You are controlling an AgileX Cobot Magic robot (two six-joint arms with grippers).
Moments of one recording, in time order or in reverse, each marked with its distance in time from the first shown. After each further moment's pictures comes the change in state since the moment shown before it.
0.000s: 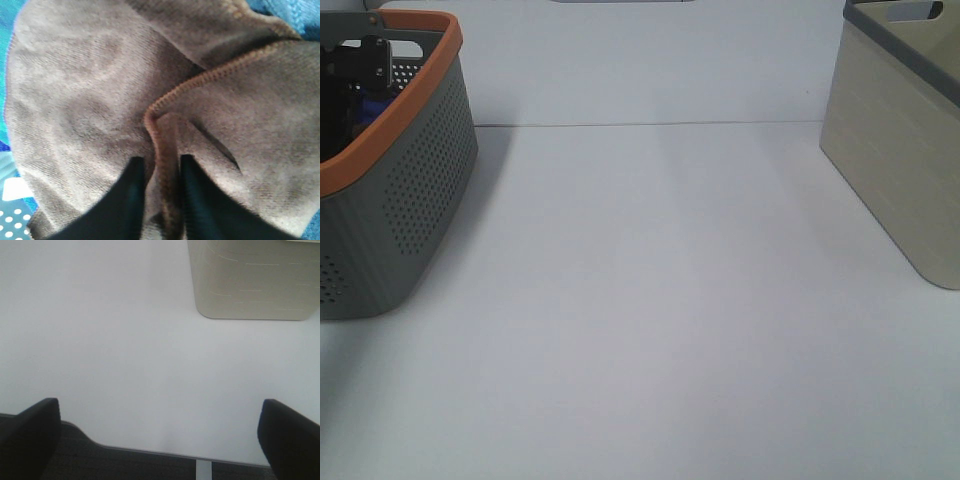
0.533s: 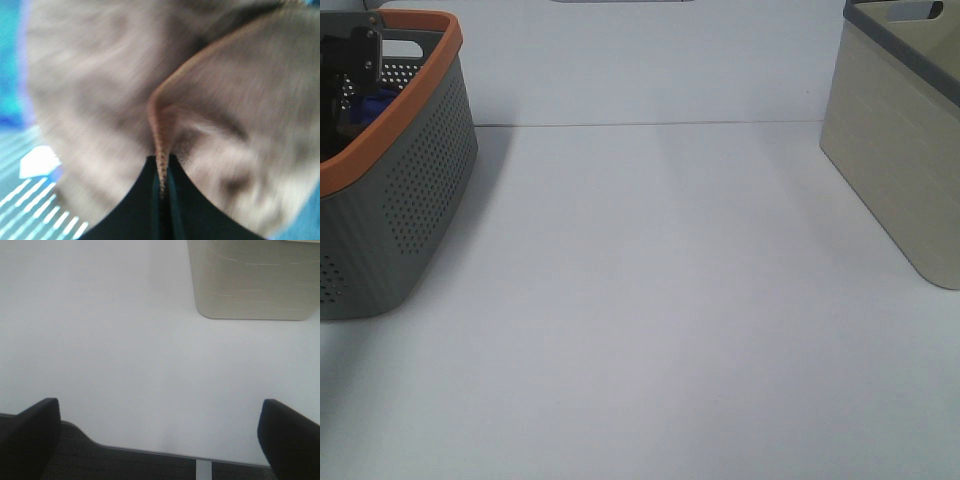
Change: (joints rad) left arm 0.000 -0.053 0.000 0.077 0.016 -0.018; right arm 0.000 0.000 0.000 0.000 0.000 0.000
